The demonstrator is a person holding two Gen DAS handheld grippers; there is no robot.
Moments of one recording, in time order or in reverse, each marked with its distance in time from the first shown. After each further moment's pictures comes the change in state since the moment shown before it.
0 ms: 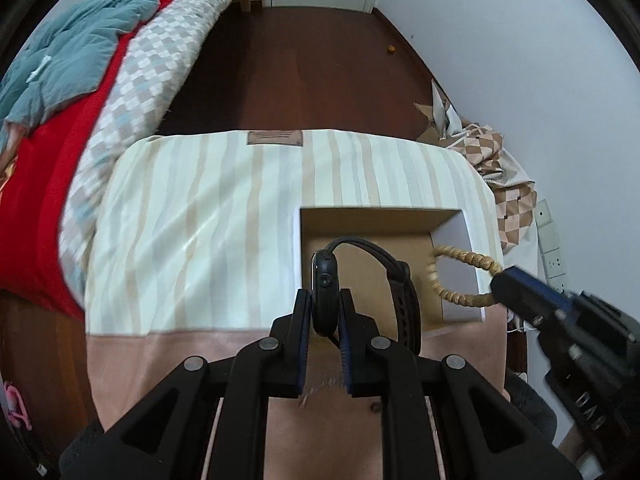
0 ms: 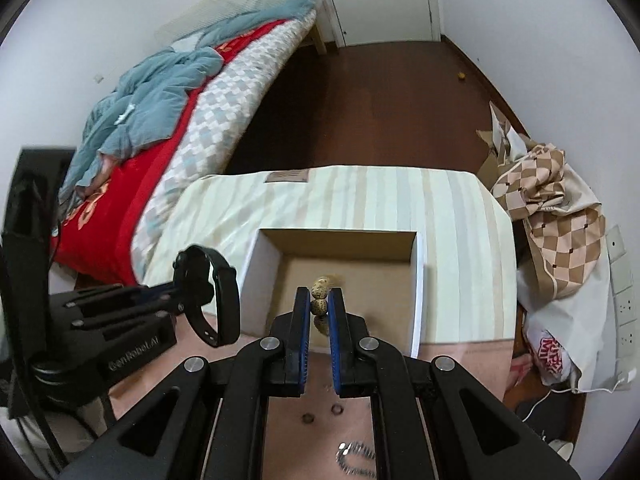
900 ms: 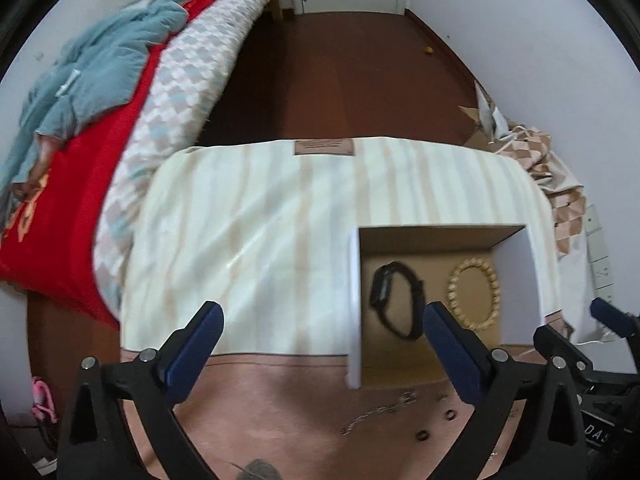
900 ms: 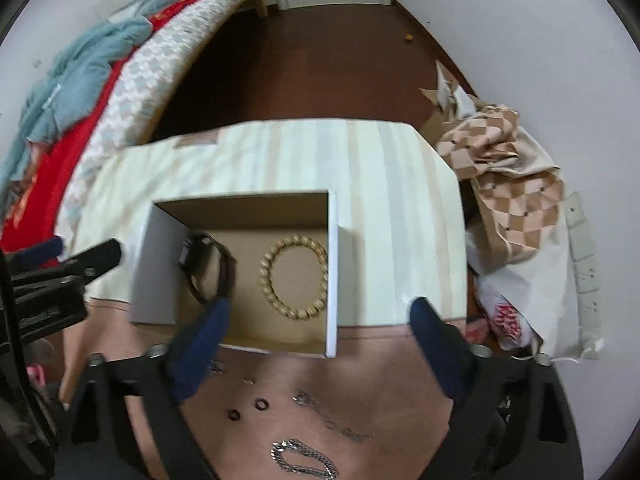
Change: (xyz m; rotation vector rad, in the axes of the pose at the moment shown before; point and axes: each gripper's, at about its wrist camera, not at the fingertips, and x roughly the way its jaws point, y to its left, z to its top) left arm 0.008 0.012 0.000 -0.001 -0.049 0.204; right arm 0.041 -0.040 -0.010 0.054 0.135 -0.227
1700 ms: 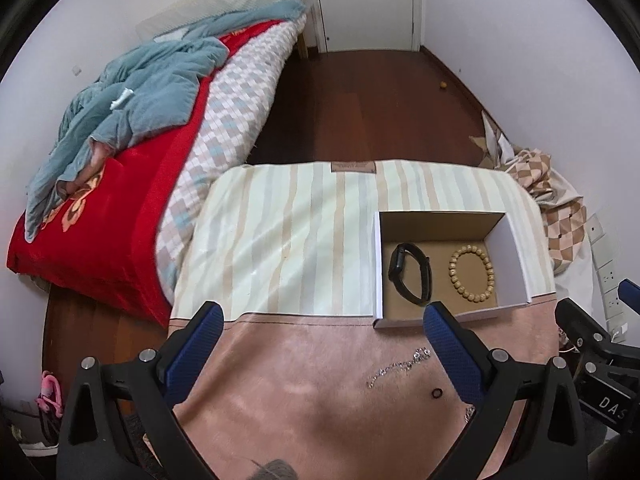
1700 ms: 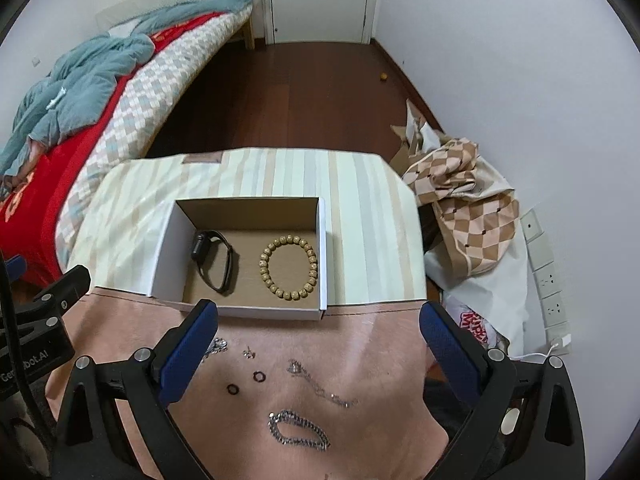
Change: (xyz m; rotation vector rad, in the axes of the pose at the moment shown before) left arm -0.084 0.011 -0.056 -0.029 -0.154 0.079; right arm -0.082 0.016 -0.043 -0.015 -0.160 -0.105
